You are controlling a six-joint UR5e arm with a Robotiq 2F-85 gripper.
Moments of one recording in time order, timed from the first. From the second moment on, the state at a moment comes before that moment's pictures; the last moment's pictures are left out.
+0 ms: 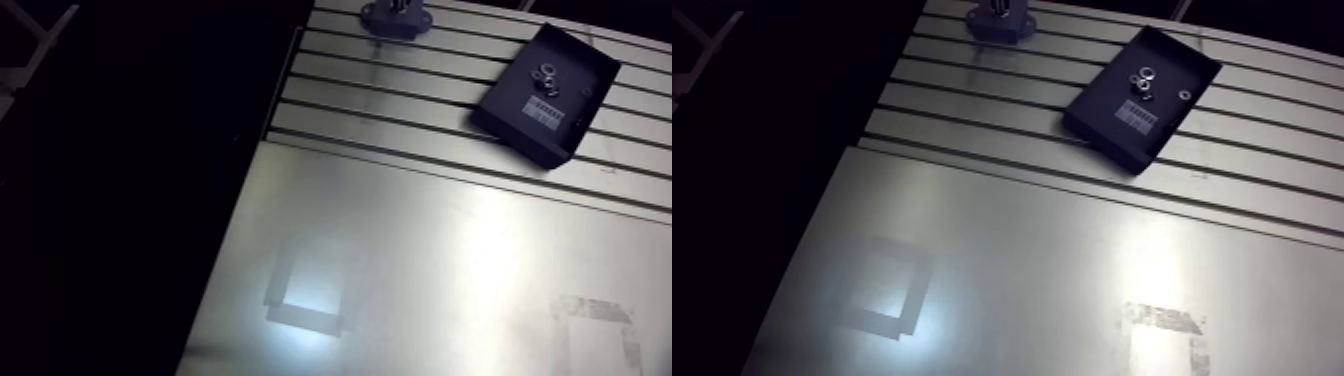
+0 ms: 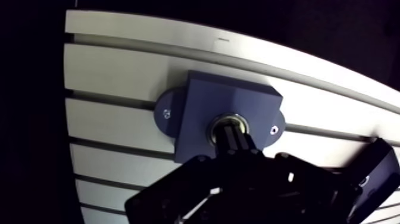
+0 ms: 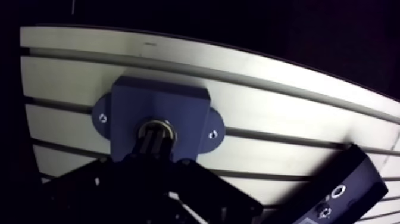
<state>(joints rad) 0.20 -0.83 1.32 -1.97 -1.63 -1.57</state>
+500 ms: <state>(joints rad) 0.20 -0.85 1.31 -1.96 -1.63 -1.57</state>
